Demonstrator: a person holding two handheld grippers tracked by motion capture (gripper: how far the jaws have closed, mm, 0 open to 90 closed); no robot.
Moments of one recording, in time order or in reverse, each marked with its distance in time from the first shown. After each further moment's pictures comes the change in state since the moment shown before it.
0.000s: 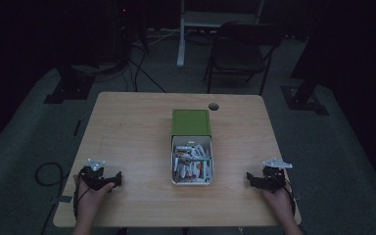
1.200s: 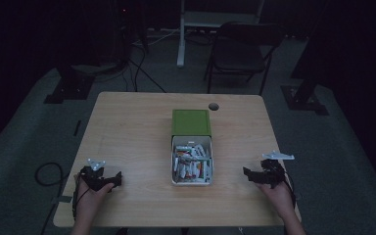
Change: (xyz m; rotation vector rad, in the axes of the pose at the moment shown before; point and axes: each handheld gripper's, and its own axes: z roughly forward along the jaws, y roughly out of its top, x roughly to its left) left arm 0.000 0.000 0.000 0.001 0.001 0.000; right arm 0.018 0.038 -0.030 0.009 0.095 0.035
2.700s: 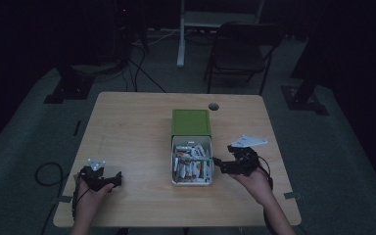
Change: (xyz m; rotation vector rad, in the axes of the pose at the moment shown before) left arm 0.000 0.000 0.000 -0.001 0.001 0.001; right arm 0.099 0.077 -0.023 -0.098 0.213 -0.237
